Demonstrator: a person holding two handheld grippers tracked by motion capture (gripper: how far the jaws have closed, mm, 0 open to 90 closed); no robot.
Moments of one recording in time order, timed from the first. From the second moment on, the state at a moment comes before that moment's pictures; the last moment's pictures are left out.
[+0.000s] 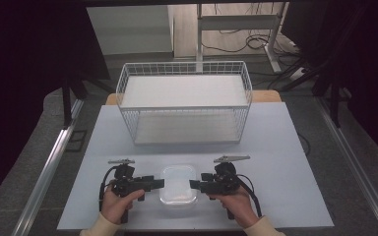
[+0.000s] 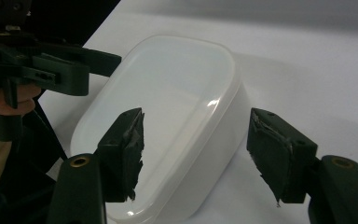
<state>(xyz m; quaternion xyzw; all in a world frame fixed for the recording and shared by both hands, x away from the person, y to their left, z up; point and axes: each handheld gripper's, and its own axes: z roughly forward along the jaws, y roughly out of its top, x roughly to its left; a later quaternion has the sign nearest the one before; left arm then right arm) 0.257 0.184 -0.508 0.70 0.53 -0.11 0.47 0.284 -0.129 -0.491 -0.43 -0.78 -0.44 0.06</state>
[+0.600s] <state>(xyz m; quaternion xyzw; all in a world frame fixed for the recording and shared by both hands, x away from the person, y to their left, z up) 0.254 0.179 -0.517 0.68 0.54 -0.14 0.48 0.283 -0.128 -0.500 -0.46 -0.76 -0.45 0.09</state>
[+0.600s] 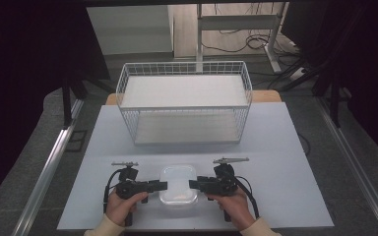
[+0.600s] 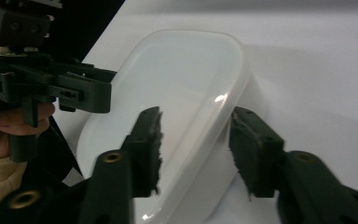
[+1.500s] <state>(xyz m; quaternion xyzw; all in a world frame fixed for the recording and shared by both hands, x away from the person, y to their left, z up) 0.236 0.182 -0.492 0.70 0.51 -0.07 0.50 0.275 -0.143 -0.482 -0.44 -0.75 -0.48 0.09</state>
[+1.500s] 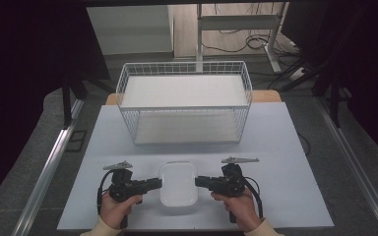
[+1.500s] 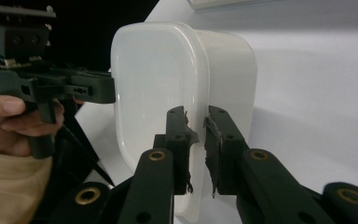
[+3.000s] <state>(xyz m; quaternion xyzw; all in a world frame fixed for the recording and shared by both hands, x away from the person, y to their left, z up) 0.268 0.184 -0.398 0.71 0.44 0.03 0.56 0.304 -0.143 -0.391 -0.35 -0.76 -0.55 -0.01</state>
